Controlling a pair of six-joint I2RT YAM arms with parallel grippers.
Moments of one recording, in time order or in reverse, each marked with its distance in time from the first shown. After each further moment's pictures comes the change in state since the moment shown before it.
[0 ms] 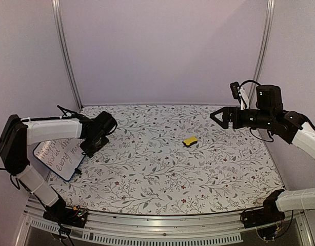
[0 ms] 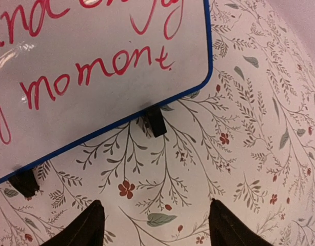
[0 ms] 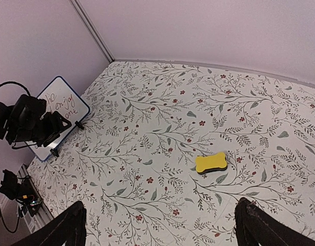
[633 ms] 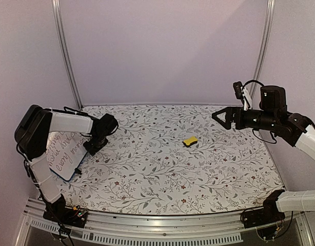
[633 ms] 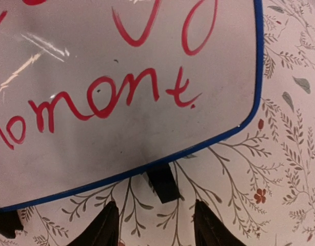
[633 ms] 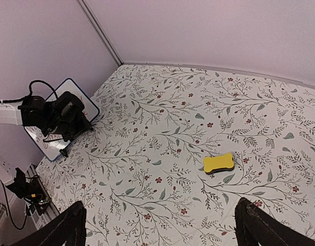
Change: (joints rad) left arm 0.125 0.275 0.088 0.064 -0.038 0.030; right arm 0.000 -0.050 -0.013 -0.001 -0.029 0.013
